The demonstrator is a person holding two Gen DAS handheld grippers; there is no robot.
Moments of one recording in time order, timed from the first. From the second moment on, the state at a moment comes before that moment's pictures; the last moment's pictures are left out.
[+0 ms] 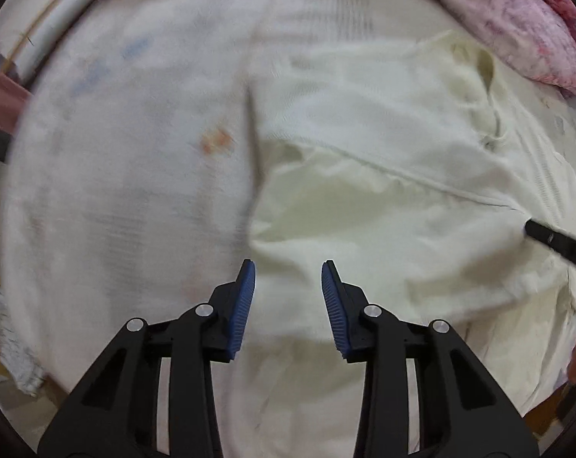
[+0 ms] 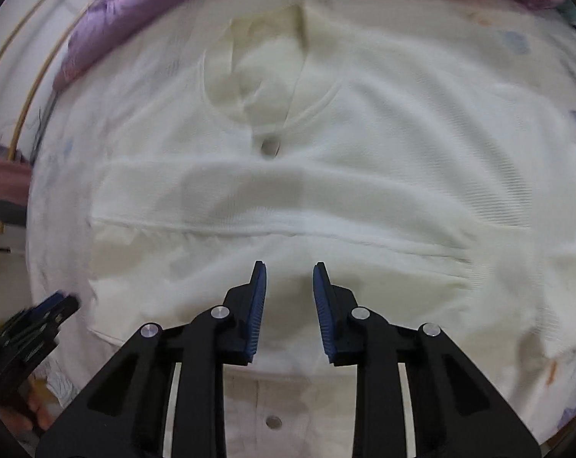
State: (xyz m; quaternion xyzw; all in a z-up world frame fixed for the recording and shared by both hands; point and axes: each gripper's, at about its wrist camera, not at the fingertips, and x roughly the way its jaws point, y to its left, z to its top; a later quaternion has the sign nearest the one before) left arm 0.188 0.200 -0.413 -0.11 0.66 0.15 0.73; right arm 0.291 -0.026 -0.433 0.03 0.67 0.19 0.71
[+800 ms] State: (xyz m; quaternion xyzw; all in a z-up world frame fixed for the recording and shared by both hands) left arm 0.289 0.265 -0.445 -0.07 0.66 0.15 0.73; right arm 0.341 -0.136 -0.436 0.09 0.72 0.05 0.69
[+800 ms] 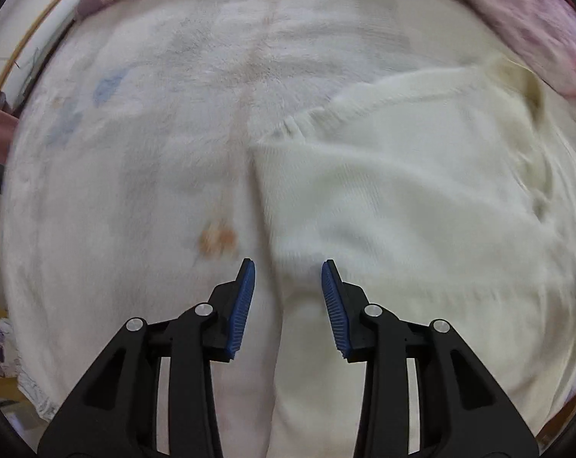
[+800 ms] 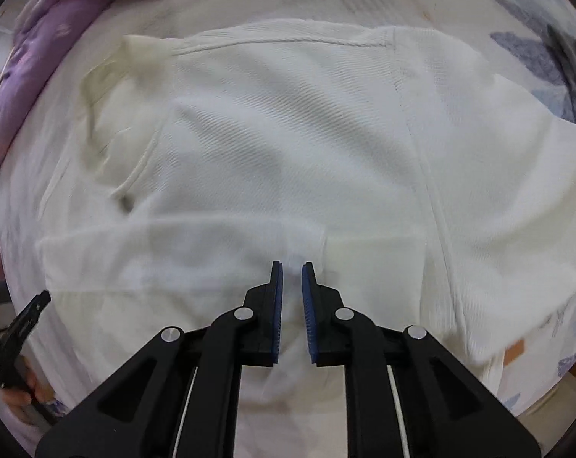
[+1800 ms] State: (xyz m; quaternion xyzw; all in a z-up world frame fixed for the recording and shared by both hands) left arm 0.164 0.237 -0.442 -0.05 0.70 0.17 0.69; right arm 0.264 -0.134 -0.423 0.07 0.76 0.07 0.64
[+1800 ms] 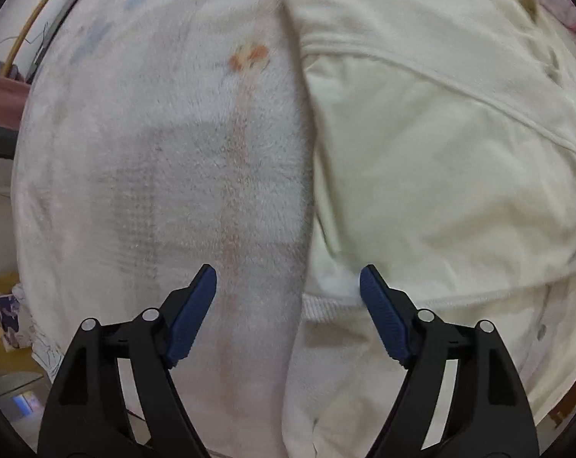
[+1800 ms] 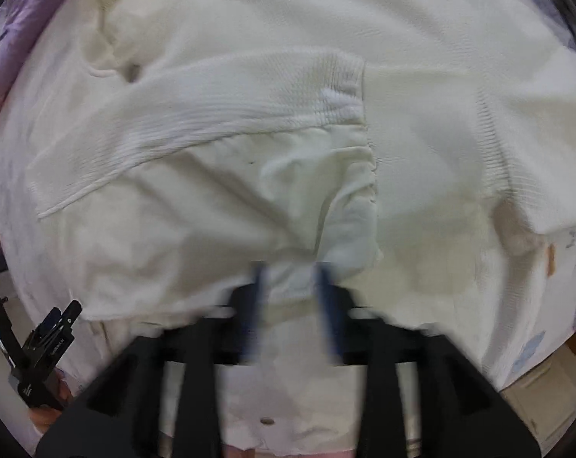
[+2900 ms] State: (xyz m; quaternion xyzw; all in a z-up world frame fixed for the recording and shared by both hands) left arm 0.099 0.093 -0.181 -0.10 0.59 0.14 0.79; right arm 0.153 -0.172 -0.198 0.11 0.62 0.15 0.76
